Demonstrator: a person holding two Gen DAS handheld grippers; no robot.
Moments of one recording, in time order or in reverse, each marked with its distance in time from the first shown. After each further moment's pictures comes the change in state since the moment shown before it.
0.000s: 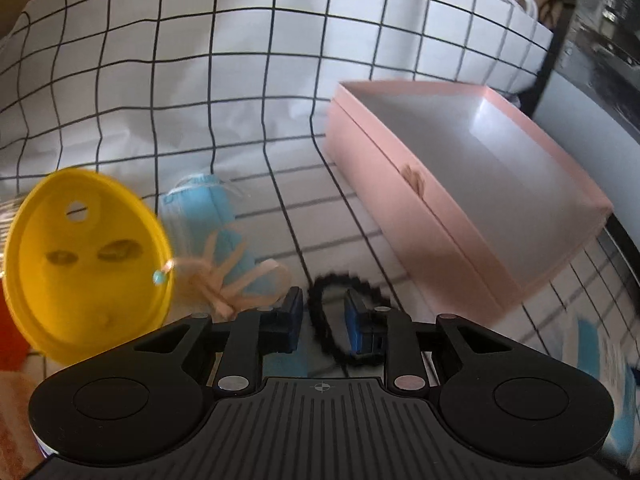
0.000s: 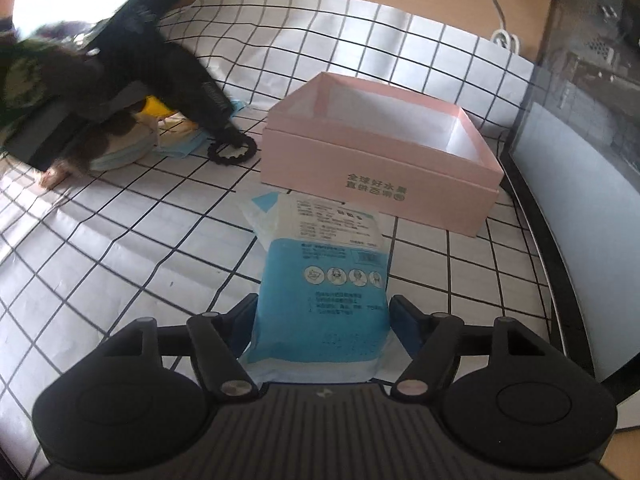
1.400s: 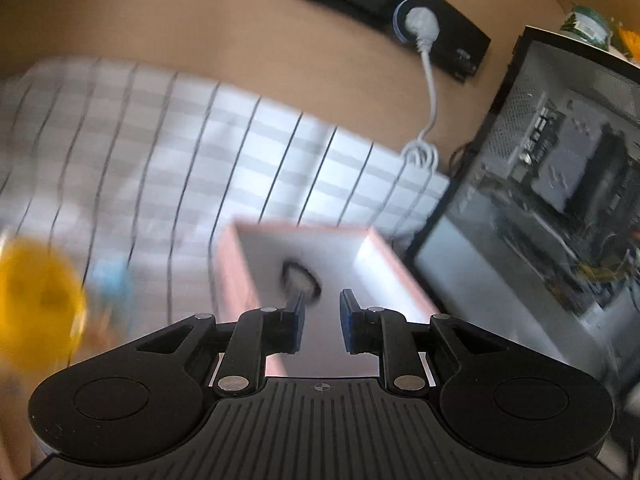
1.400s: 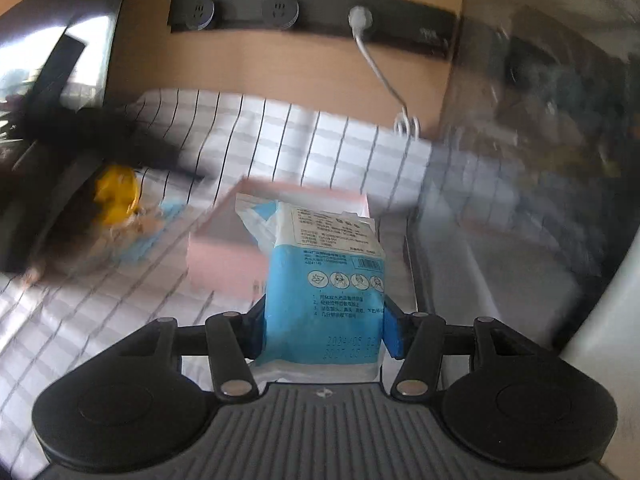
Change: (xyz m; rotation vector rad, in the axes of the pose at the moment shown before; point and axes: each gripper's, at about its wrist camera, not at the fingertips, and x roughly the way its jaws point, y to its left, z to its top) left arm -0.064 -0.068 0.046 -0.181 -0.328 -0.183; right arm -0.070 -0.050 0.048 0.078 -0.191 -0.136
